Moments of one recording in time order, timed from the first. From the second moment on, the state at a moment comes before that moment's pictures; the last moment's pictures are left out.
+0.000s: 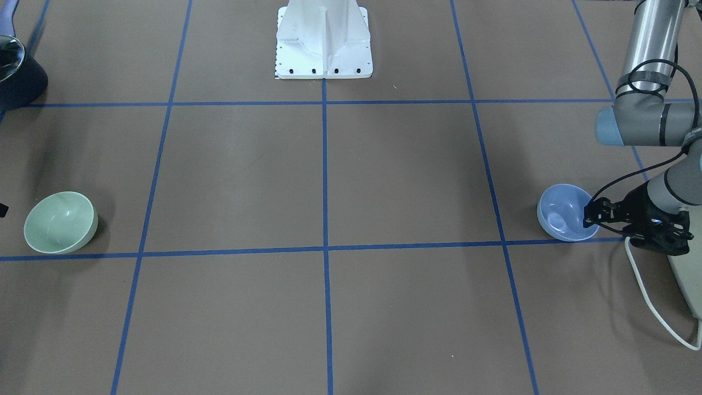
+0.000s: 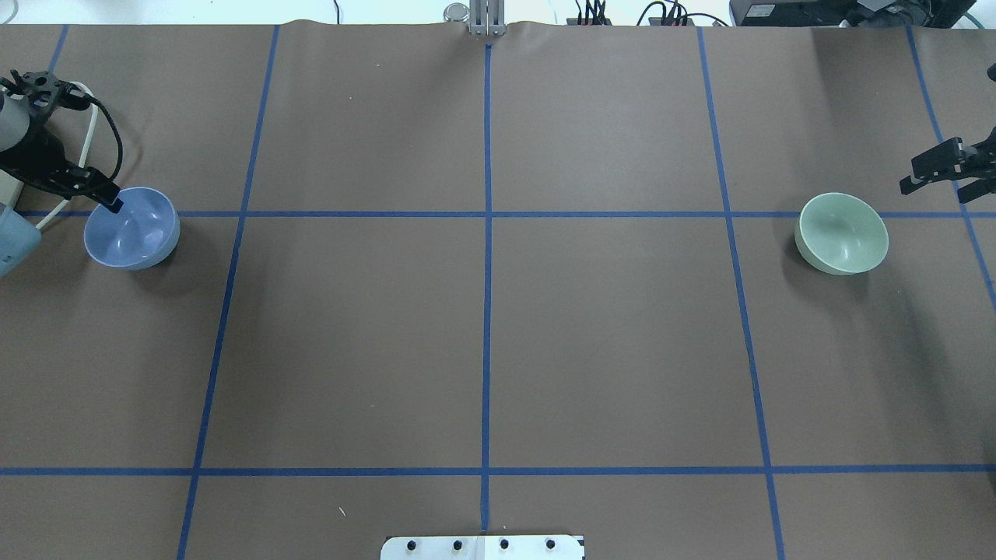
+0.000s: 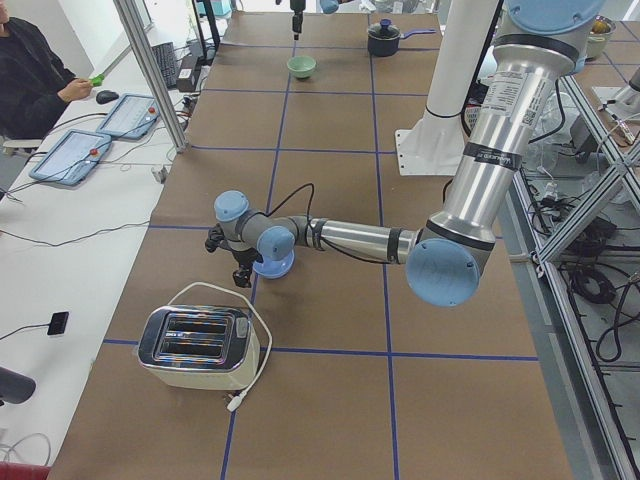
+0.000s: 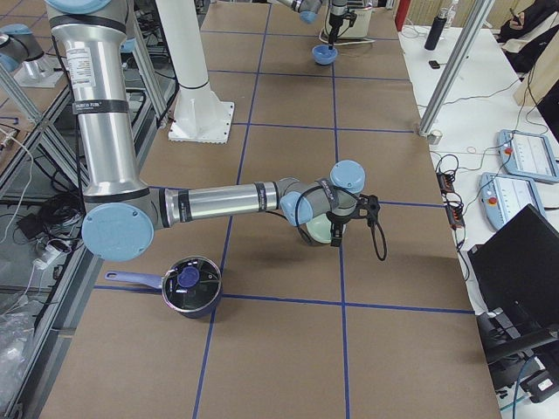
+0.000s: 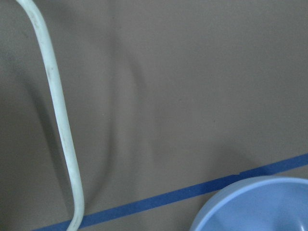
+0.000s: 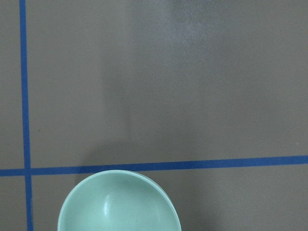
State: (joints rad) left arm -1.12 -1.87 -1.32 -1.93 -2.27 -0.31; right arm 1.28 -1.47 1.58 -1.25 2.40 0.59
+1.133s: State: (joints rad) left arm -1.10 -1.87 -1.32 -1.93 -2.27 -0.31; right arm 1.28 -1.53 1.64 -1.25 2.40 0.59
